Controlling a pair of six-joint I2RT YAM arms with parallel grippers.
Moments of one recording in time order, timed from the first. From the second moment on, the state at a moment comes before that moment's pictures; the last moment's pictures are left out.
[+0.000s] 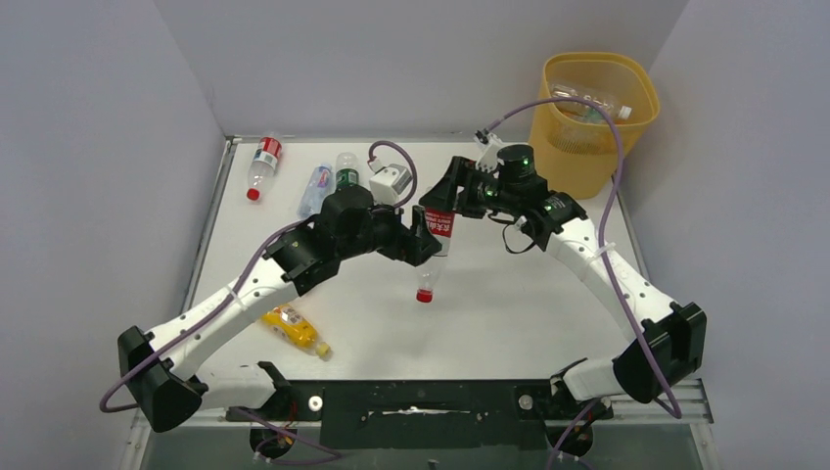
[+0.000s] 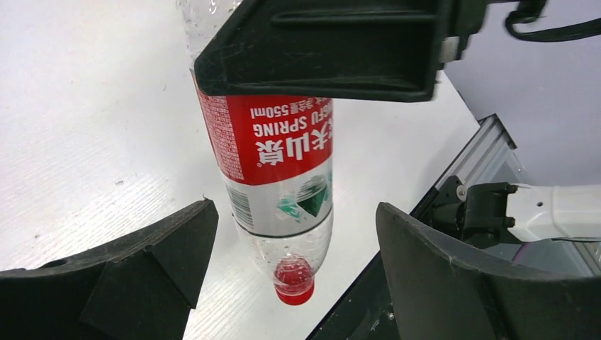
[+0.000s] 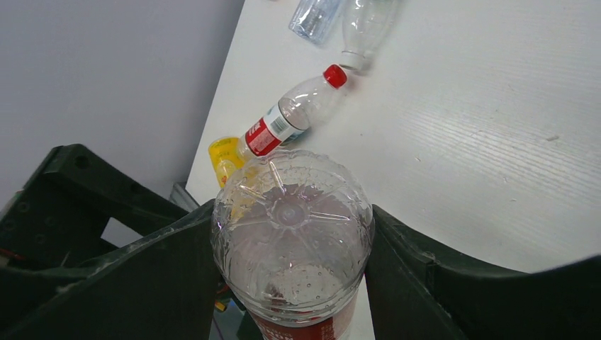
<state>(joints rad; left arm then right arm) -0.82 1.26 1.19 -0.37 0.11 -0.45 0.50 1.38 1.29 -0.36 -0.50 0.61</state>
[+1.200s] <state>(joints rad) -0.77 1.11 1.23 -0.58 0.05 -0.46 0.15 1.63 2.06 -0.69 -0.20 0.33</state>
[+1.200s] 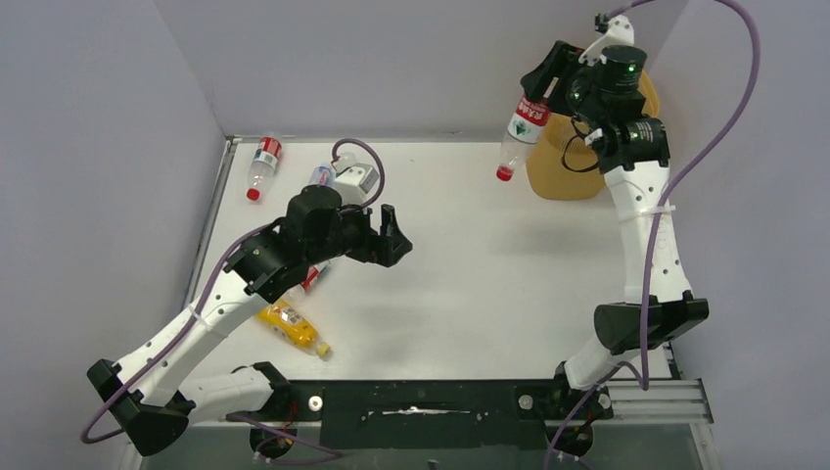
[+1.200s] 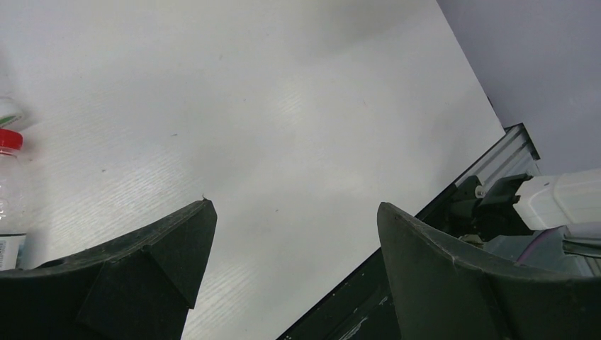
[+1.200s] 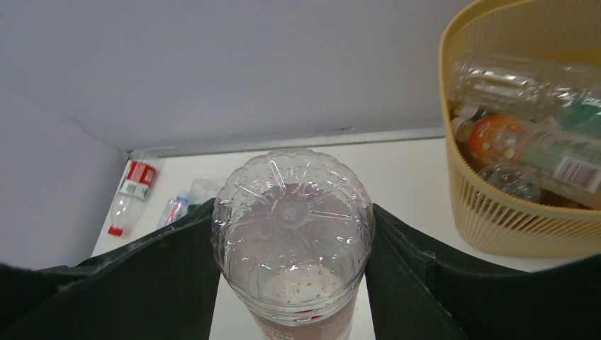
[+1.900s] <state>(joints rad) -0.62 1.11 1.16 -0.60 0.15 -0.41 -0.05 1.51 1.97 -0.09 0.08 0.28</state>
